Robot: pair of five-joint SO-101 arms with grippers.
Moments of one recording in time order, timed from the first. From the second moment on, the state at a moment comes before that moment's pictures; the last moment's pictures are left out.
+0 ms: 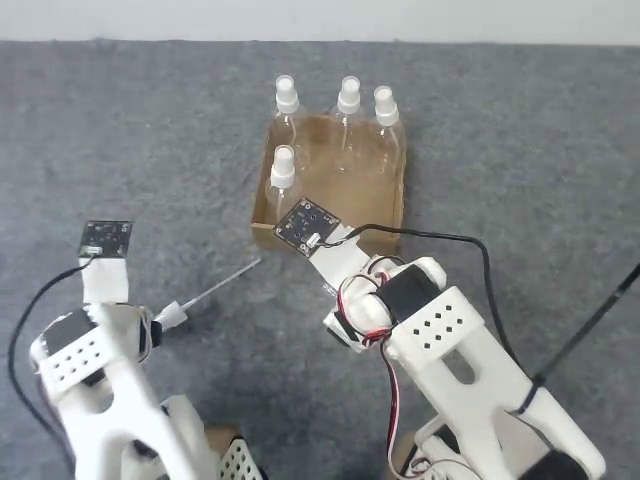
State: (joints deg) left arm -41.8 -43.3 68.4 63.6 -28.7; right arm -40.2 -33.8 40.1 75.2 13.6
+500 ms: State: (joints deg) left arm -43.5 -13.6 54.1 59.1 -31.3; right arm -40.2 -33.8 40.1 75.2 13.6
